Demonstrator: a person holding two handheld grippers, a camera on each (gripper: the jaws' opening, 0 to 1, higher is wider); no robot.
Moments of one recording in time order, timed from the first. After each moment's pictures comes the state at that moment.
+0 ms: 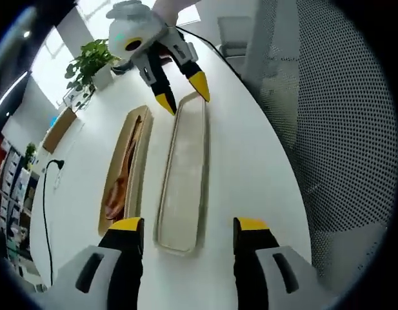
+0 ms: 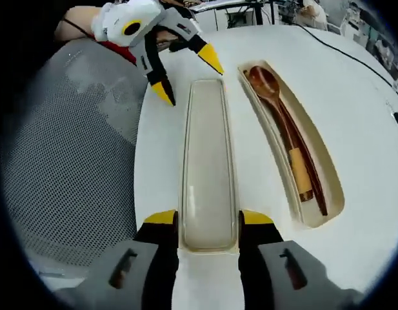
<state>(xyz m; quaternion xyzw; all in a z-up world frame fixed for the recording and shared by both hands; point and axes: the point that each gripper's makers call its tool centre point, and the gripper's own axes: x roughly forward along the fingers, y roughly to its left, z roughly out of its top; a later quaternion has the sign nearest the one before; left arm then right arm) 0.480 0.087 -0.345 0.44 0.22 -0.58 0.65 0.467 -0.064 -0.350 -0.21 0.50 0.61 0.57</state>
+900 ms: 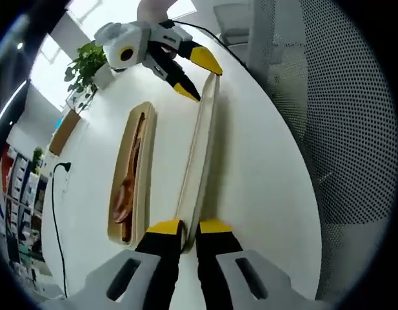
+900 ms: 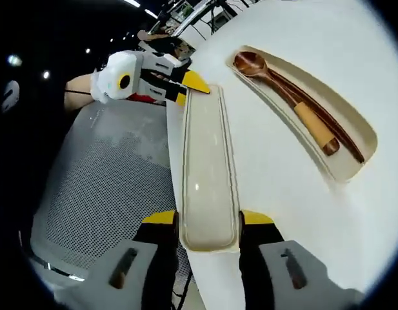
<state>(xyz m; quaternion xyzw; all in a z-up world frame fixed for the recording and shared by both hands) 0.493 0.087 -0.345 0.48 0.22 -0.55 0.65 0.443 -0.074 -0.336 -0.01 0.58 0.62 0.53</state>
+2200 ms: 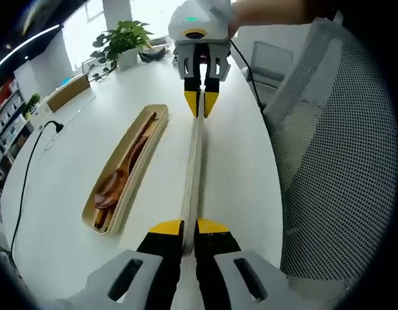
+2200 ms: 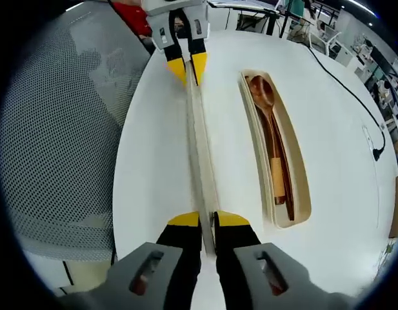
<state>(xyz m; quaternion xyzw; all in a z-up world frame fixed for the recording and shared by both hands) 0.475 0.075 -0.338 0.30 0.33 -0.56 0.70 0.495 -0.074 -0.345 -0.38 0.40 0.57 0.61</state>
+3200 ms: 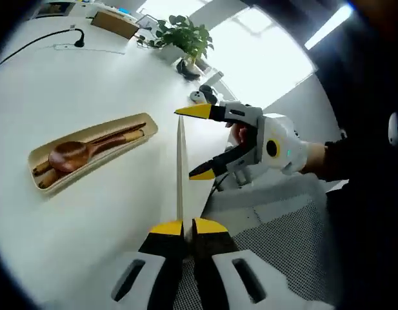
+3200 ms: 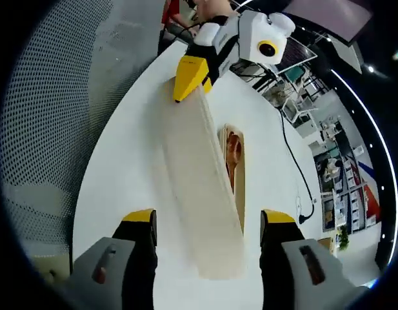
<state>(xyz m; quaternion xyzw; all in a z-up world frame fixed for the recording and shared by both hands) 0.447 0.034 -0.269 -0.15 0.49 -0.56 0.65 0.494 -0.031 -0.289 -0.57 0.10 0.52 0.62</state>
